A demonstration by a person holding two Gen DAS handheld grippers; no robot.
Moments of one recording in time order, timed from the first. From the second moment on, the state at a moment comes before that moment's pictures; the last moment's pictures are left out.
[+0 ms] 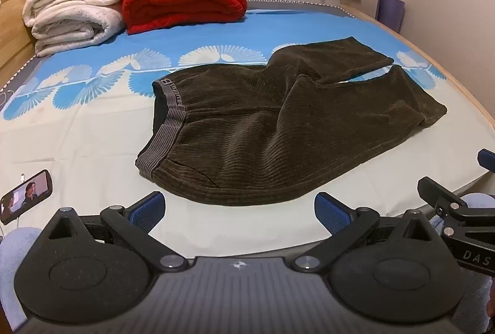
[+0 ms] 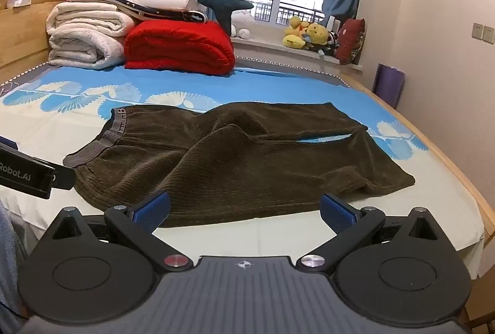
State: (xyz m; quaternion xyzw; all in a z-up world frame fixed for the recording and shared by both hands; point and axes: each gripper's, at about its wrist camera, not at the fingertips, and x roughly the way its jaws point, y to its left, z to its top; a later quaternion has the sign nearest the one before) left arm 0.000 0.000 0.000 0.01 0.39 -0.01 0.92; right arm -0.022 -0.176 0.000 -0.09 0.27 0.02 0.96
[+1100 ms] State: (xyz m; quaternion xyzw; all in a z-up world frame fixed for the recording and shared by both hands) left arm -0.001 0.001 -0.002 0.01 0.39 -0.01 0.92; right arm -0.020 -0.177 -0.004 -0.09 0.28 0.02 0.96
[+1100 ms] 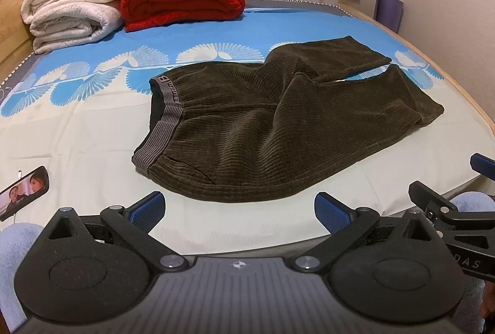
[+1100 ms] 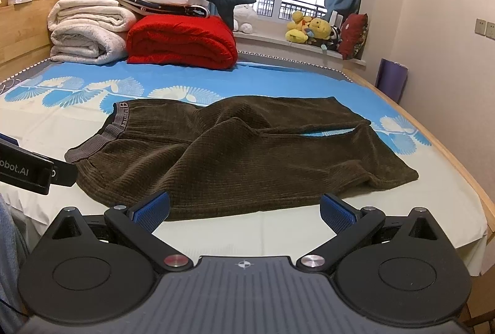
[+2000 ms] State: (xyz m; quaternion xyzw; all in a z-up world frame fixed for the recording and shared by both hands) left arm -0.001 -0.002 -0.004 0.01 0.39 -0.01 0.92; right arm -0.022 -0.178 -0.005 -0.08 0.28 0.02 0.96
